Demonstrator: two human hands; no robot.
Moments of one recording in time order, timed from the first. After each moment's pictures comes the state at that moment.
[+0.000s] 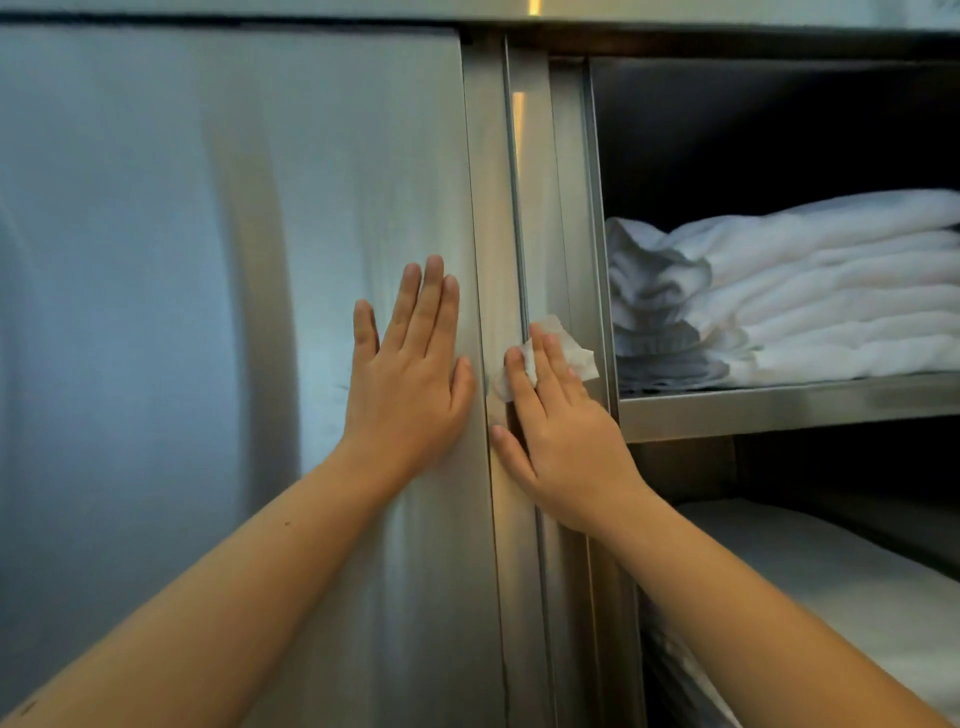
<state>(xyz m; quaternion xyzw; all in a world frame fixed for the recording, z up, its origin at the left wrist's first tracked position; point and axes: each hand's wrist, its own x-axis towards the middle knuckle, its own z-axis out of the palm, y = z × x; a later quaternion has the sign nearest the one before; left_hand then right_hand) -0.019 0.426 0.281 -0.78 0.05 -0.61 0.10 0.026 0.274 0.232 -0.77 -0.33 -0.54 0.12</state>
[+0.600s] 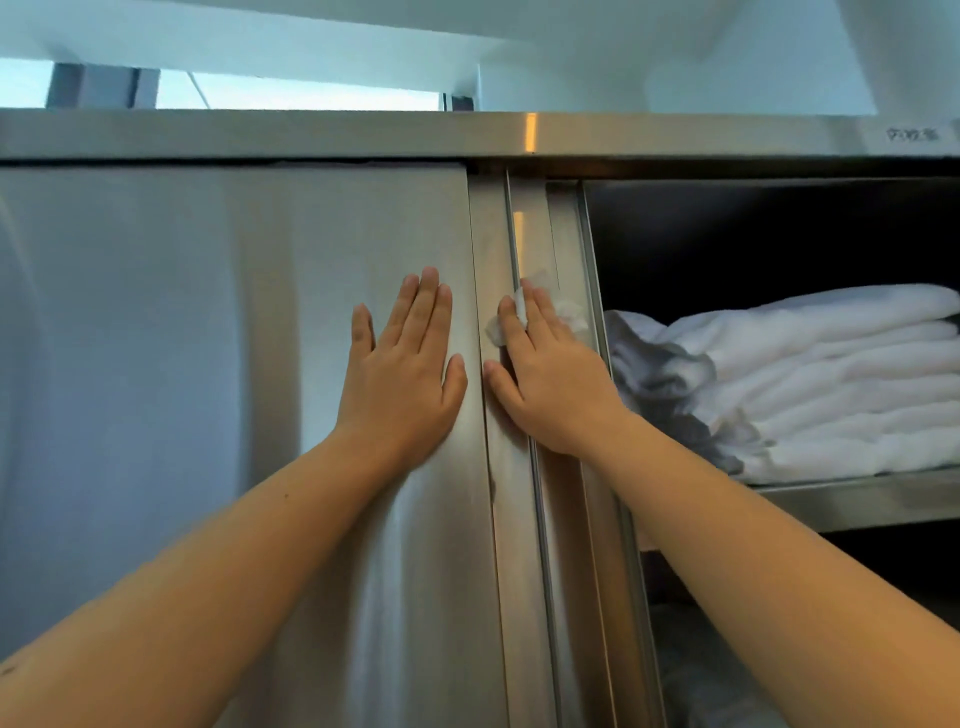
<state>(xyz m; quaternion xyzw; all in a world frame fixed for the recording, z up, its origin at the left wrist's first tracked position) -0.011 0.434 0.363 -0.75 0.06 -0.65 0.12 0.028 0.279 0.362 -0.76 -0.30 -0.56 0.11</state>
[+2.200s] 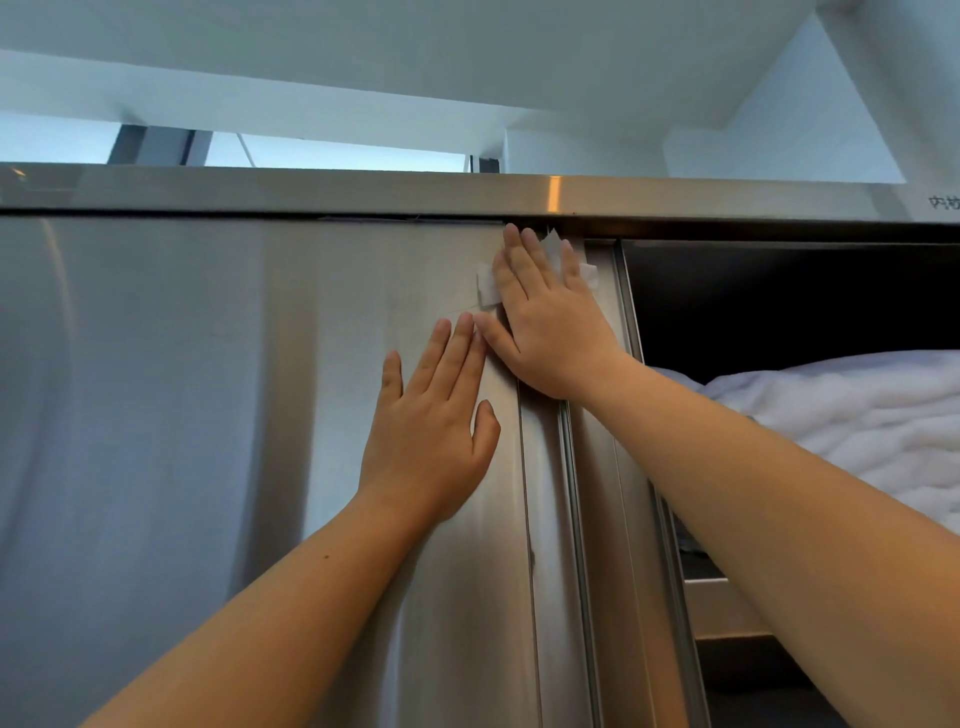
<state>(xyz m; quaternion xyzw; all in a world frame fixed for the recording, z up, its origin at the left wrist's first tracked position) -0.011 0.439 0.368 -0.73 0.08 -0.67 0.09 0.025 0.303 0.455 -0.69 -0.26 -0.67 -0.03</state>
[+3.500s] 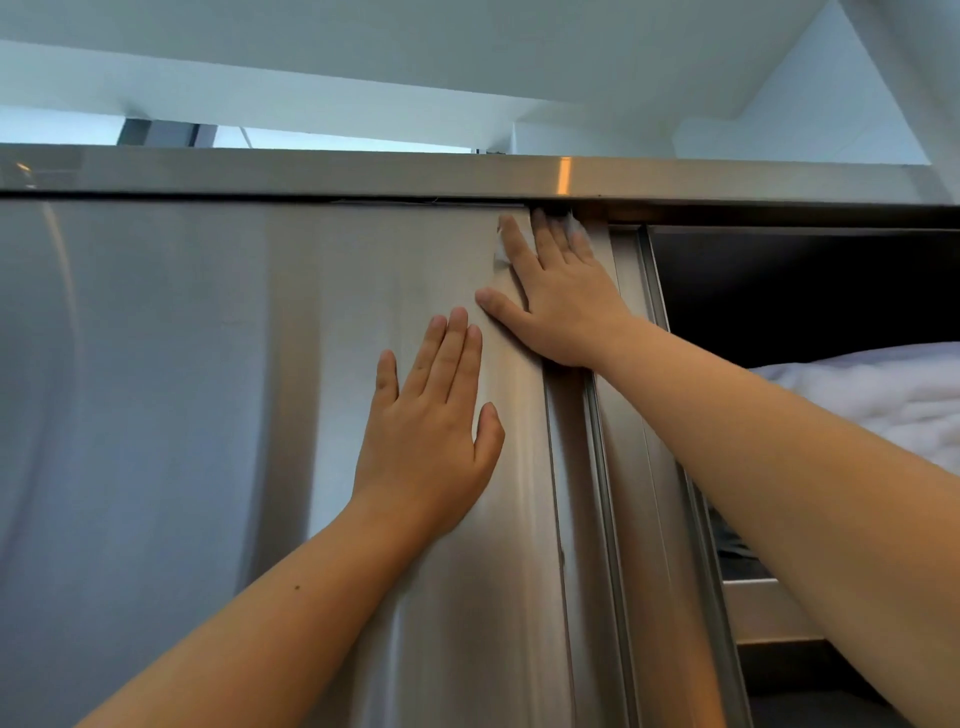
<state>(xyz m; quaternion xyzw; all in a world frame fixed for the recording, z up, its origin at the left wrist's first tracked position) -0.016 0.455 0.359 -0.73 0.07 -0.67 0.07 0.030 0.313 0.472 -0.73 -0.28 -0.63 0.04</state>
